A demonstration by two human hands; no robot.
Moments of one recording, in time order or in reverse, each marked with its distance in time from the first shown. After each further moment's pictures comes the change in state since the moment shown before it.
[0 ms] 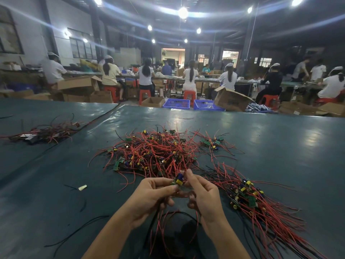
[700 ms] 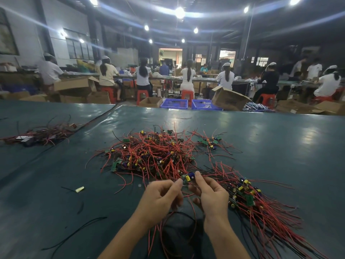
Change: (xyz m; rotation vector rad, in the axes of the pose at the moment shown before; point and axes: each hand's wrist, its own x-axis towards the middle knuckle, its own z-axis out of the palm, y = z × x) left_hand 0.004 -0.017 0.017 0.443 0.054 0.398; right_hand 0.002 0.001 -0.007 0.144 0.301 0.043
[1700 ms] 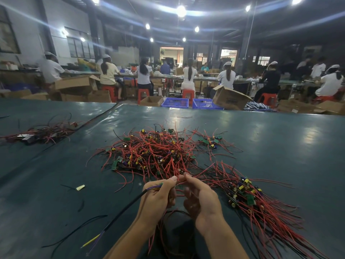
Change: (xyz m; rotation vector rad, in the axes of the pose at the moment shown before) left_hand 0.001 -0.004 0.015 -0.288 0.287 -0.132; right_hand -0.005 0.001 0.008 0.032 -0.180 0.311
